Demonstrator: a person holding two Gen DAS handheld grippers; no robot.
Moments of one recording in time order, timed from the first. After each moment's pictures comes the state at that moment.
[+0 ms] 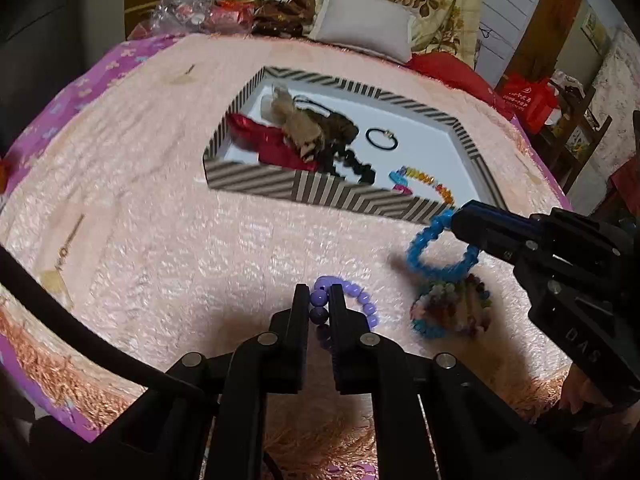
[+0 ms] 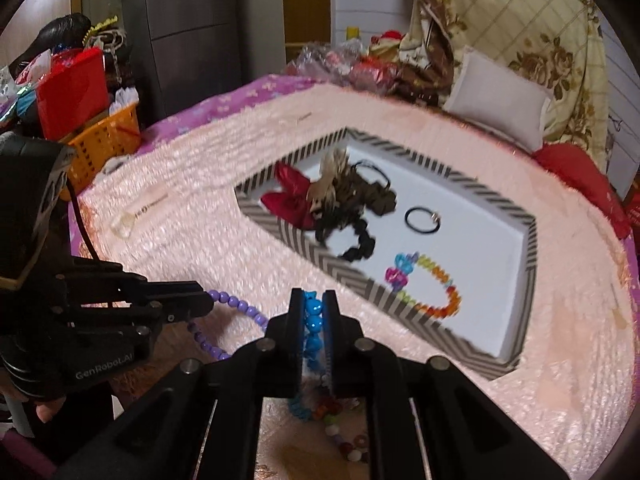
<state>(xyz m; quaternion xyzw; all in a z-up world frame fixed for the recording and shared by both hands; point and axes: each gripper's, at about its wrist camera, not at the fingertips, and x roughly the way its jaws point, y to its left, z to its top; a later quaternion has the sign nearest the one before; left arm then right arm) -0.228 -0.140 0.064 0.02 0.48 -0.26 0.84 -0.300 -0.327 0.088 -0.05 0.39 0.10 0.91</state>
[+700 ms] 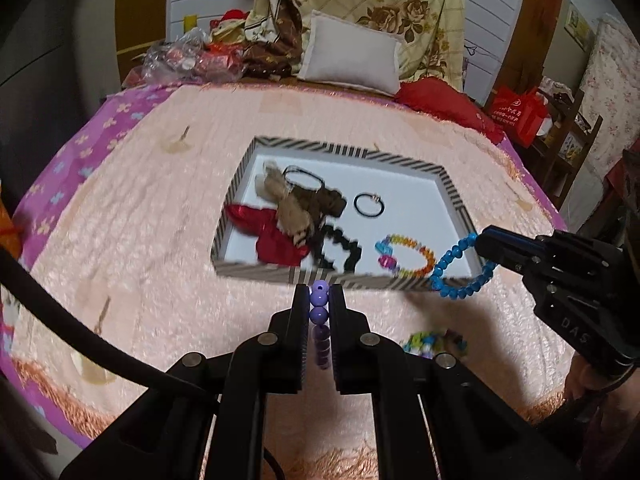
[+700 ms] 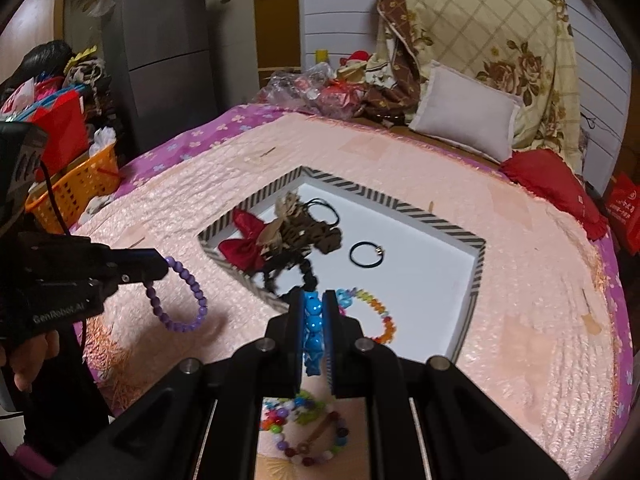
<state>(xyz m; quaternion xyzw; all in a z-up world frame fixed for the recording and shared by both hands) -0.204 -0.154 0.128 0.04 0.43 -0.27 0.86 -0.291 -0.375 0.130 -0.02 0.37 0.06 0.93</state>
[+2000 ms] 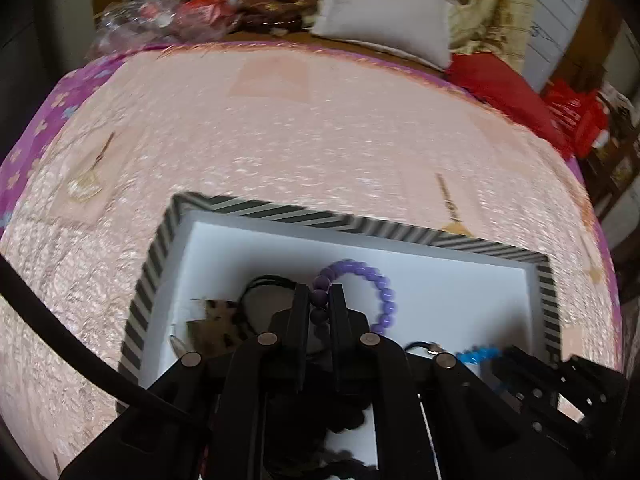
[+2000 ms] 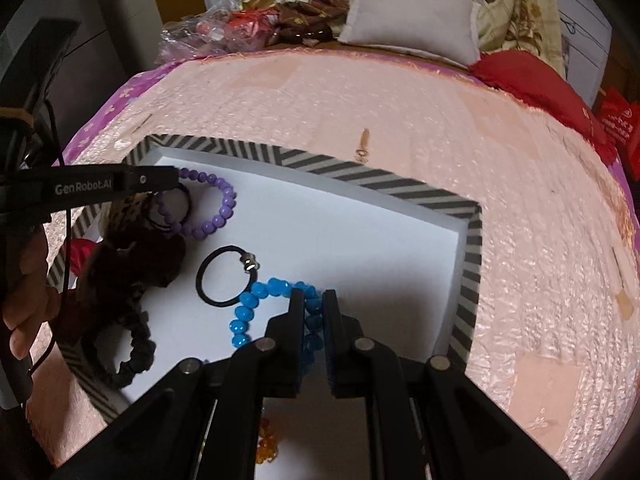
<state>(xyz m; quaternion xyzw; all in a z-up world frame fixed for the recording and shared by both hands) 0.012 -0.289 0.050 0.04 0.52 -0.22 0.83 -0.137 -0.478 0.032 0.06 0.48 -0.03 0.87</state>
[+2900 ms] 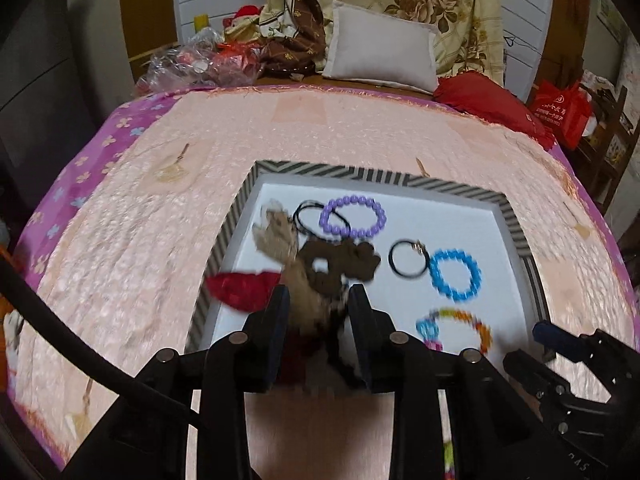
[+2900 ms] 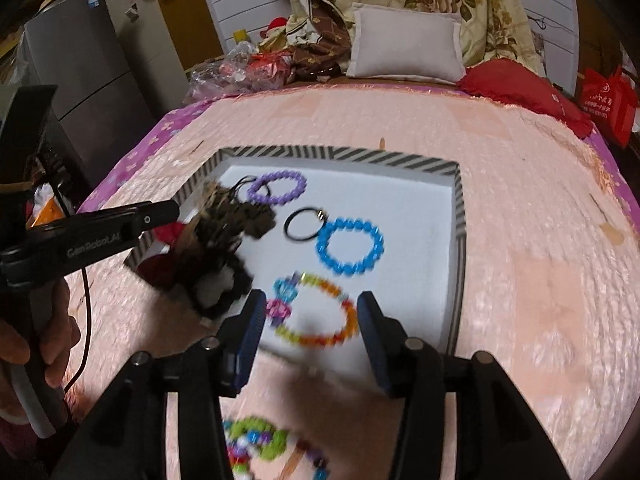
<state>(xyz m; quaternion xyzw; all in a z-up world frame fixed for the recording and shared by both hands) -0.128 -0.223 0.098 0.07 0.43 -0.21 0.88 -0.258 -0.427 0.072 0.10 0.41 -0.01 0.91</state>
